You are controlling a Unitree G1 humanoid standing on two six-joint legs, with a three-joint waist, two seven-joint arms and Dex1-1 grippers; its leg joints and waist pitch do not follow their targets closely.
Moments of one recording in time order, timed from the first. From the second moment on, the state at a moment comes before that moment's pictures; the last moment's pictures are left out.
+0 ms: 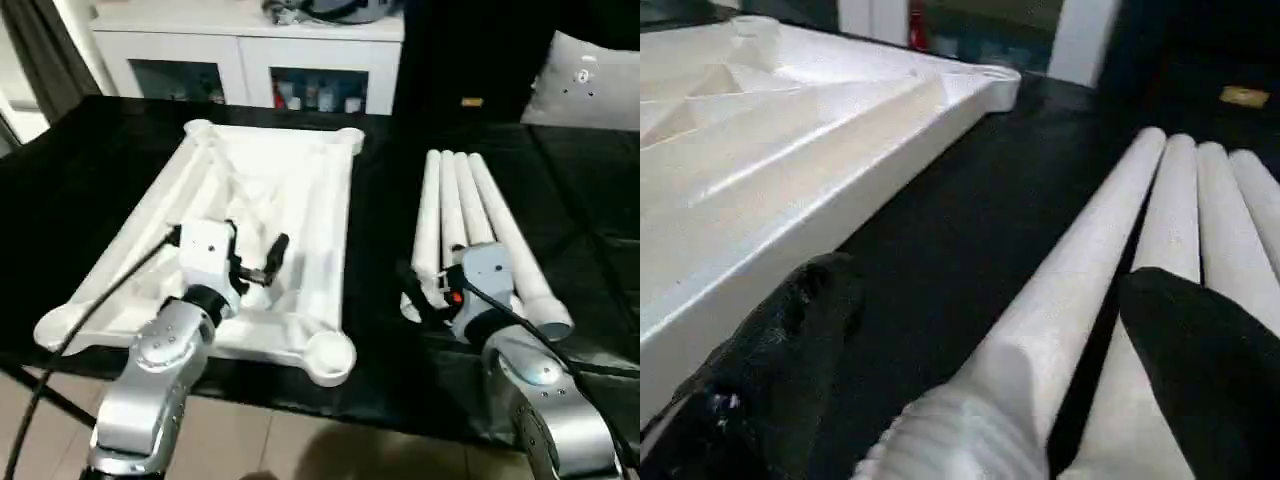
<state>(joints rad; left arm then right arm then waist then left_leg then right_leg) -0.06 0.20 -0.09 -0.31 -0.11 0.40 -0.18 -0.01 -0.20 0.05 -0.29 0.08 0.46 0.17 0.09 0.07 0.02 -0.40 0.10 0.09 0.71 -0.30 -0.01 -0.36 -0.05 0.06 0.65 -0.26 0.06</state>
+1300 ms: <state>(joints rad) -0.24 0.69 -0.15 -0.09 -0.26 0.35 -1.02 -0.12 -0.48 0.17 -0.26 0.25 0.43 0.77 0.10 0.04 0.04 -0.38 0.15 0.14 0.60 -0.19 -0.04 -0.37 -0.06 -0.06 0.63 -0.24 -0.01</state>
